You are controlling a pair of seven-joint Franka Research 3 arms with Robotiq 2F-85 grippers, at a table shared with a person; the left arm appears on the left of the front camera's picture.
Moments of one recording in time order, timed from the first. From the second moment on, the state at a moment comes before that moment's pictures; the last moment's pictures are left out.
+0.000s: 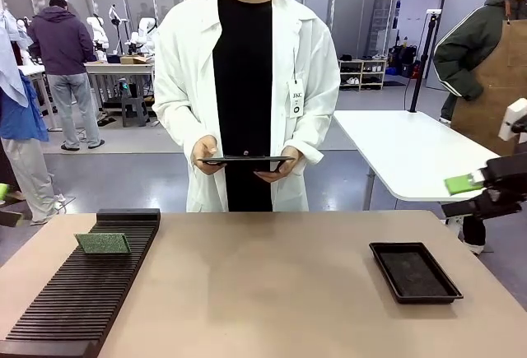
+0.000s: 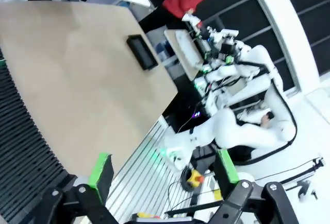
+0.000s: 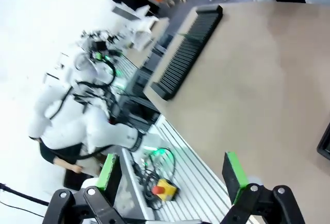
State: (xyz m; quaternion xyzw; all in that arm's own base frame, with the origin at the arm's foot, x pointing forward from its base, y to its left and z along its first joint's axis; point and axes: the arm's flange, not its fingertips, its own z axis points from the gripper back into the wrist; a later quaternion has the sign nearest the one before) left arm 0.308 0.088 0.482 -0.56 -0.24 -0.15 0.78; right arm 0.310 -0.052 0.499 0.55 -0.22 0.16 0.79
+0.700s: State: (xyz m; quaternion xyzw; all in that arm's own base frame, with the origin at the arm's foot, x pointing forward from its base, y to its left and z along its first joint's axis) left arm 0.288 0.148 0.451 -0.60 -0.28 -0.08 0.74; right arm 0.292 -0.116 0.454 0.61 -0.23 0.10 0.75
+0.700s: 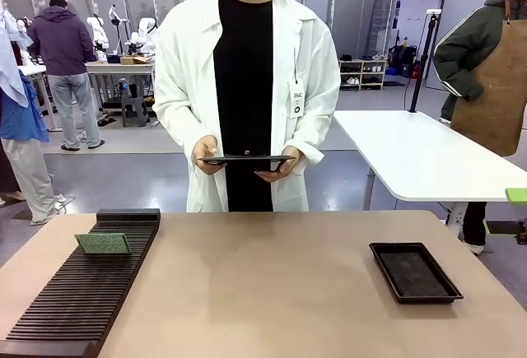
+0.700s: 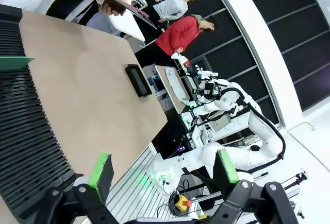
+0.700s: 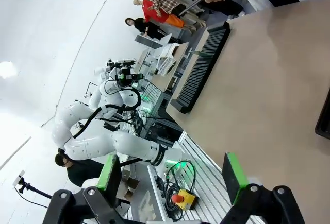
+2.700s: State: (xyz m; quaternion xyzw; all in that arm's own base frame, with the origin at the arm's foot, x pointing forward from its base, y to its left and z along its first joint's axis) left arm 0.326 0.123 0.503 -0.46 -0.30 -0.15 0.82; right arm 0.288 -0.116 0.455 0.61 -0.22 0.10 0.75
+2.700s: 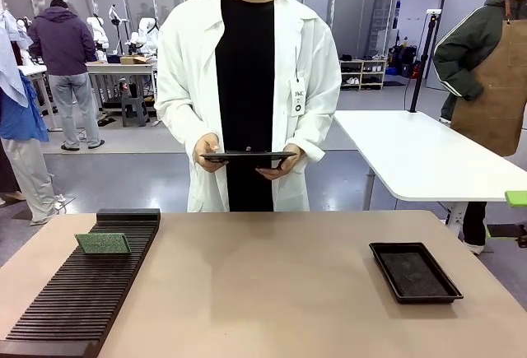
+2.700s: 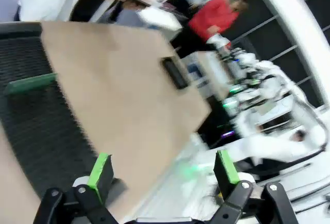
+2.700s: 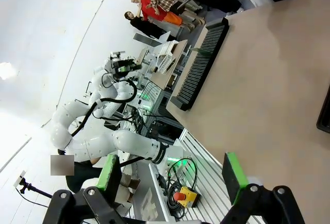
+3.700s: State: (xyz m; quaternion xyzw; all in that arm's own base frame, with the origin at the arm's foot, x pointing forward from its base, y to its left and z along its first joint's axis) left arm 0.458 -0.036 0.455 0.07 -0.13 -0.56 0.82; right arm 0.288 -0.116 0.455 0.61 -0.22 0.09 0.75
